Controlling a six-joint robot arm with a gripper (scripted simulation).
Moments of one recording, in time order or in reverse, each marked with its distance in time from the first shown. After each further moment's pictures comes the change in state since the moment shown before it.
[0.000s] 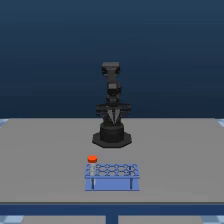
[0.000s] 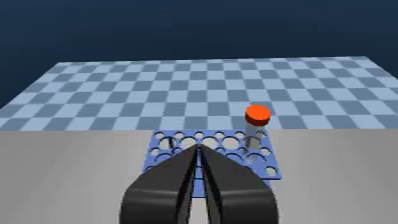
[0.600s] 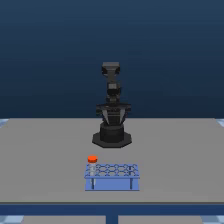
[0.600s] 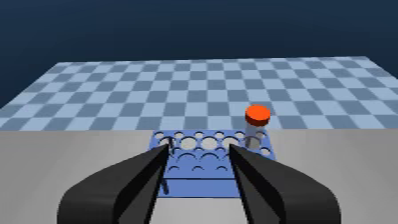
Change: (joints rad) arm 0.000 0.001 0.000 -0.005 0.000 0.004
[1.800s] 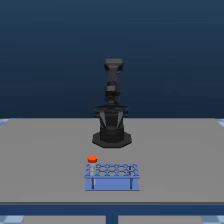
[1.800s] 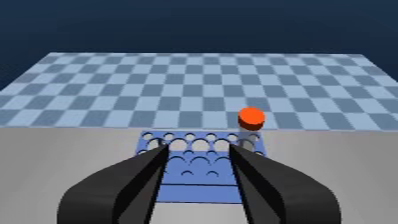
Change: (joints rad) arm -0.090 0.118 -0.040 -0.593 -0.072 0.537
